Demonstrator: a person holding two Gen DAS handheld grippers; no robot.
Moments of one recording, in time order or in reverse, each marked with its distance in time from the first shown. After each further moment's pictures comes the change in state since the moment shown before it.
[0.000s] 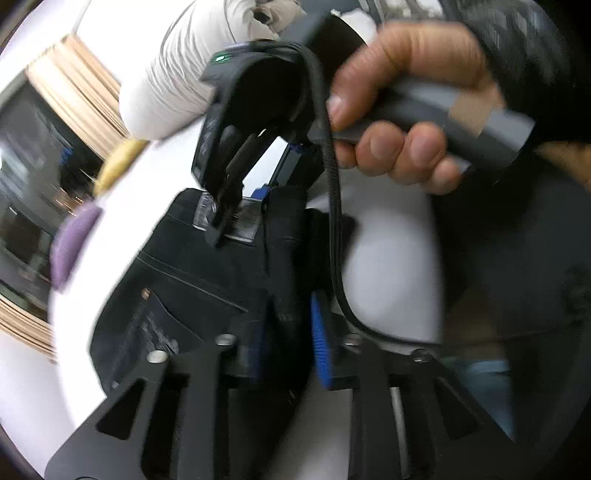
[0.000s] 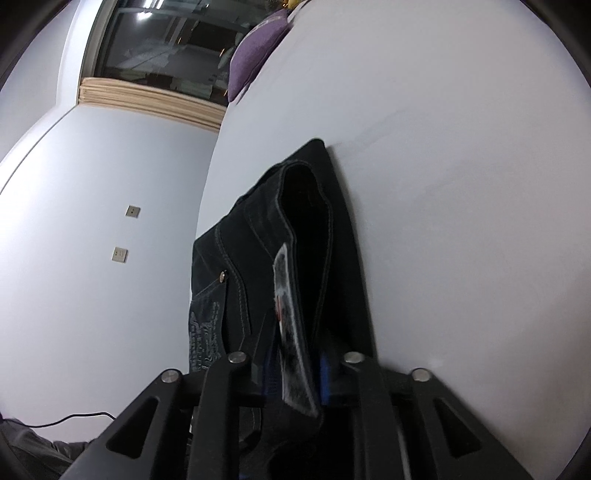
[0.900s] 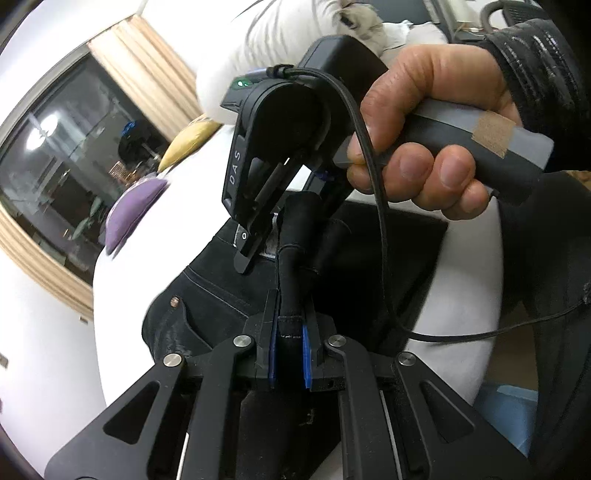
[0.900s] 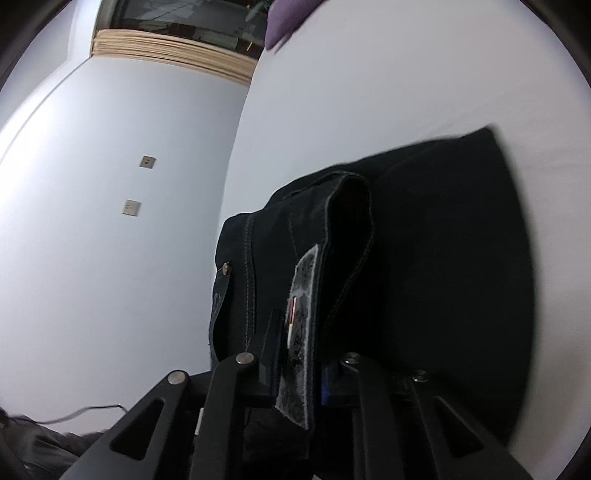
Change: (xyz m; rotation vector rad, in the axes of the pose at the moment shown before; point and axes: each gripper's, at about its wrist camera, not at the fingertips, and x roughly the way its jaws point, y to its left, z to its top) left arm -0.050 -0.013 0.008 -0.113 -0.001 0.253; right arm 0.052 0.065 0.025 -0.121 0.173 0.024
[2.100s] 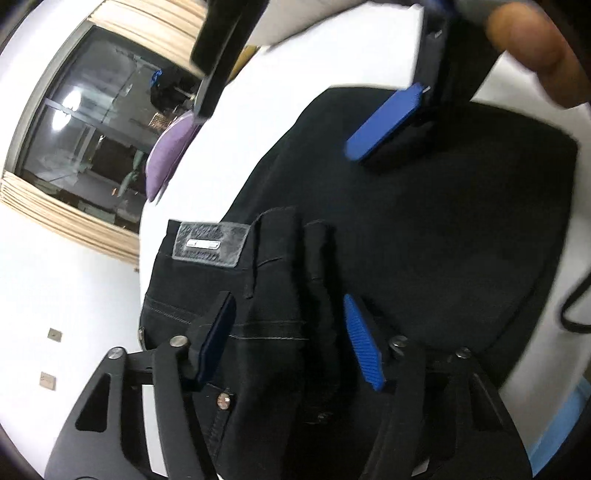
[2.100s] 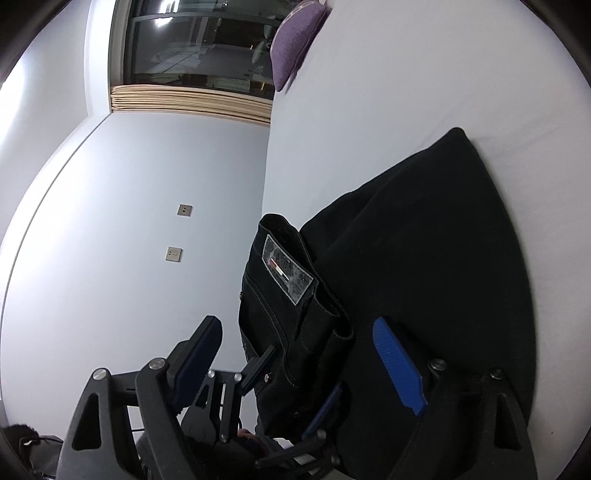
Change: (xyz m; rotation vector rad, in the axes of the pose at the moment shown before) left arm 0.085 0.018 -0.020 0.037 0.345 0.258; right arm -0.016 -0.020 -0.009 0.130 -0.132 0.230
